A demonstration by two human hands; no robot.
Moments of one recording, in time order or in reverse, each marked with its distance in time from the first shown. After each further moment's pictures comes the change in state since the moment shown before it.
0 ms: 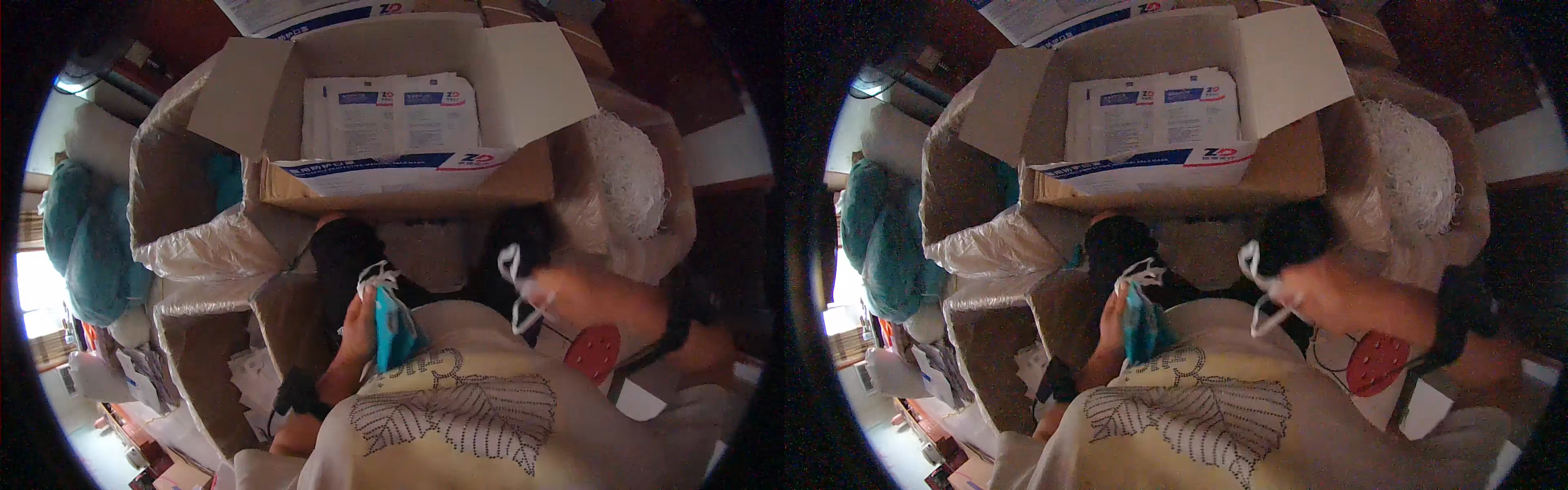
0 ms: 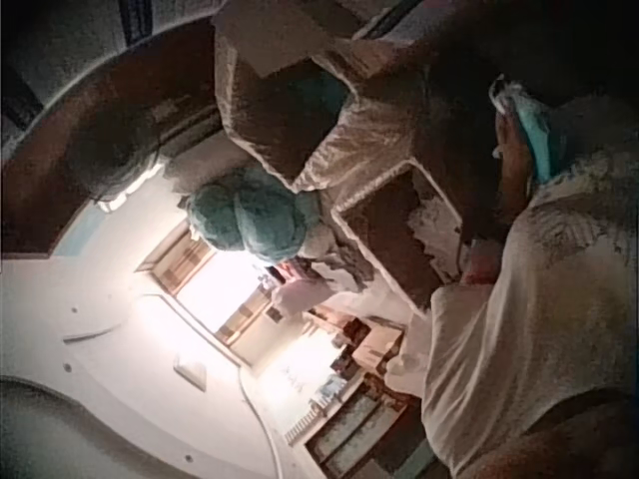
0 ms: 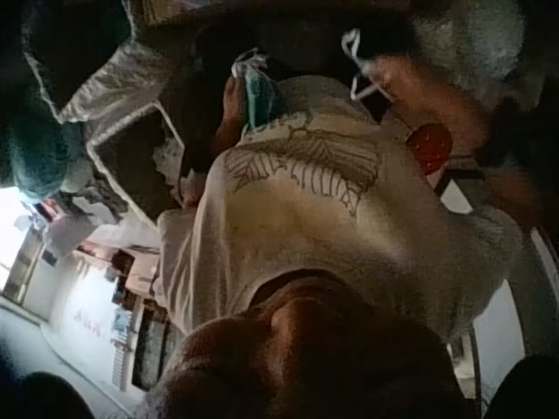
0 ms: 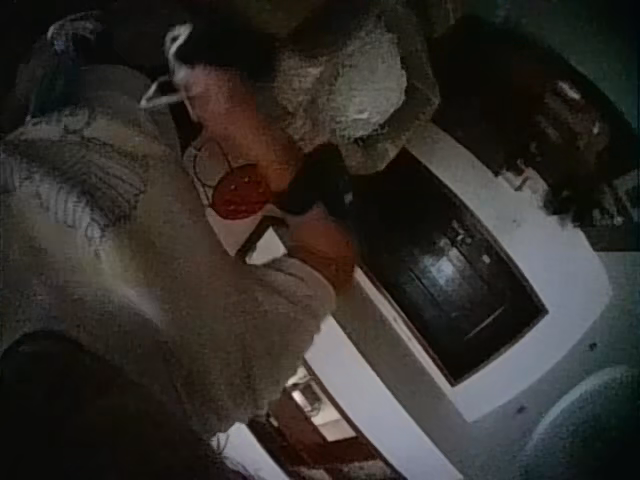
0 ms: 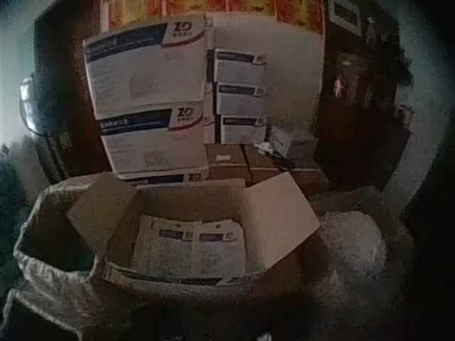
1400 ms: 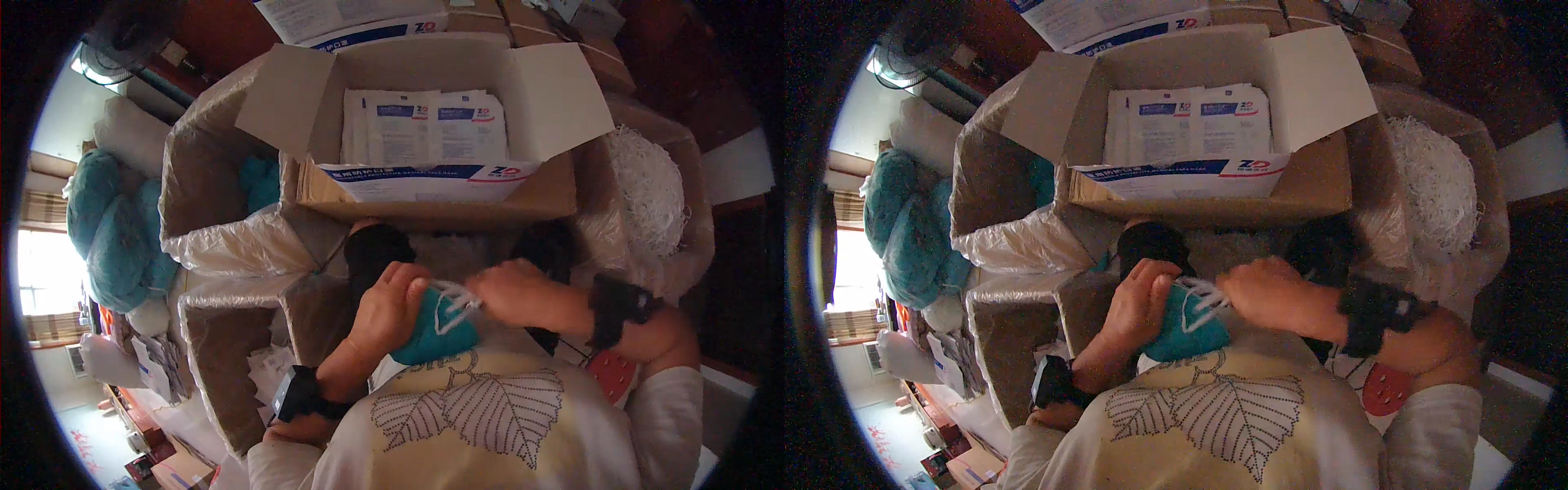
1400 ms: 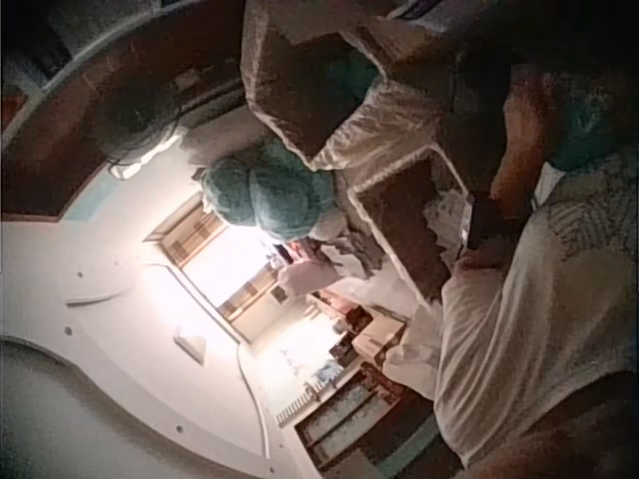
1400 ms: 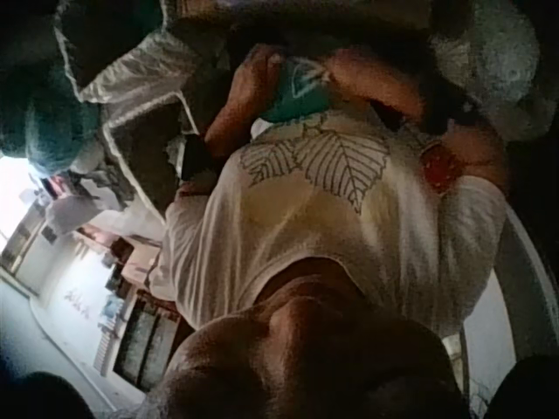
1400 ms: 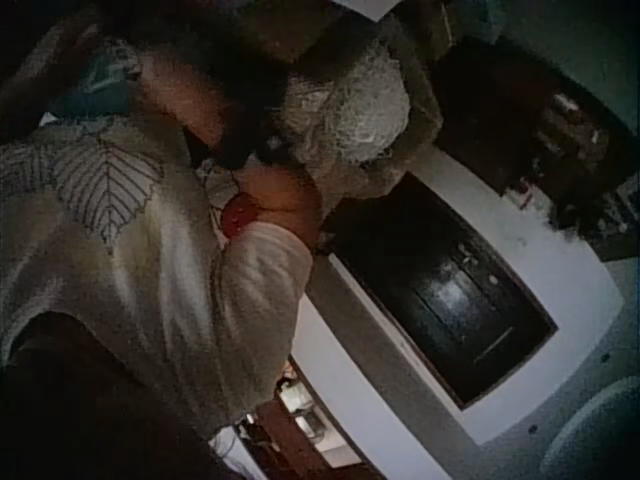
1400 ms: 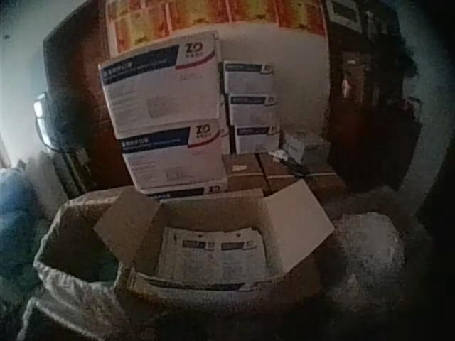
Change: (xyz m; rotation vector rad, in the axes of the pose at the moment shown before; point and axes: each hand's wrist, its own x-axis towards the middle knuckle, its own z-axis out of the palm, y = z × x) left_hand -0.013 0.071 0.038 1.120 -0.066 0.743; right_hand 0.082 -0.046 0.033 -0.293 -0.041 -0.136
